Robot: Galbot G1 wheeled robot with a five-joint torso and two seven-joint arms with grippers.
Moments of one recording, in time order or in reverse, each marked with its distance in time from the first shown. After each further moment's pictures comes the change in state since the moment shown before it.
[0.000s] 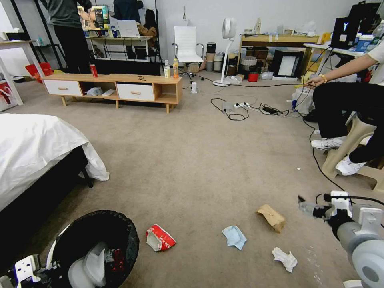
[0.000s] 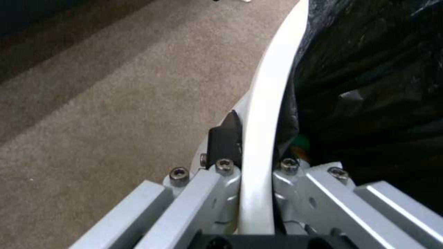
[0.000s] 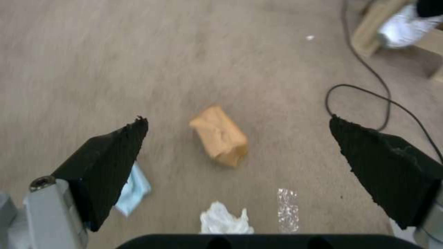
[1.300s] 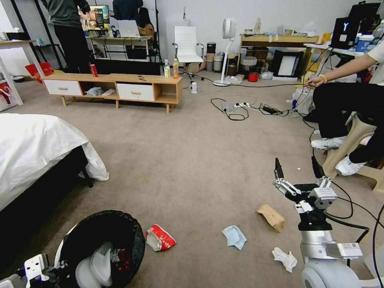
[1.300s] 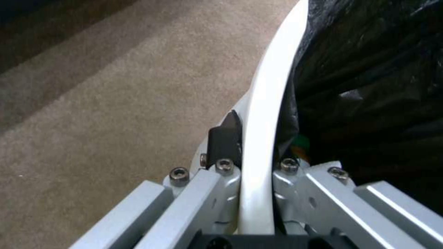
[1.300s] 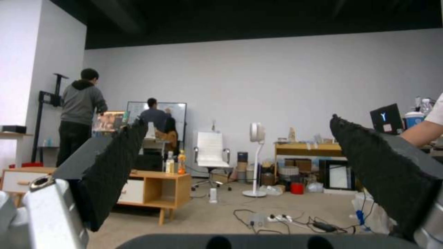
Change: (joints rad) left arm 0.000 -0.021 0.036 -0.011 0.032 0.001 -0.008; right arm 0.070 0.418 -0.211 -0.058 -0.679 1.098 -0.313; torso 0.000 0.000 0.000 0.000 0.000
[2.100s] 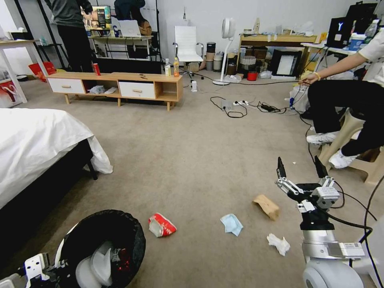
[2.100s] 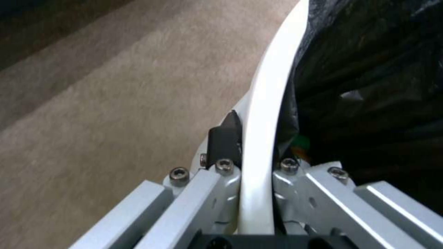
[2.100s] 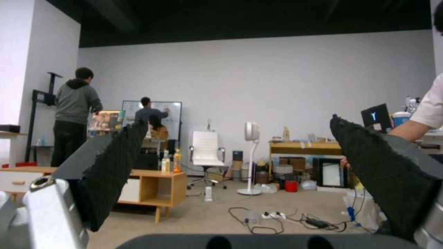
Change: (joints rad) left arm 0.003 0.004 0.007 -0.004 -0.001 0.000 0.000; right arm 0.001 0.006 0.003 0.002 -0.007 -0.009 0.013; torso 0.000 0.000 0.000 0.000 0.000
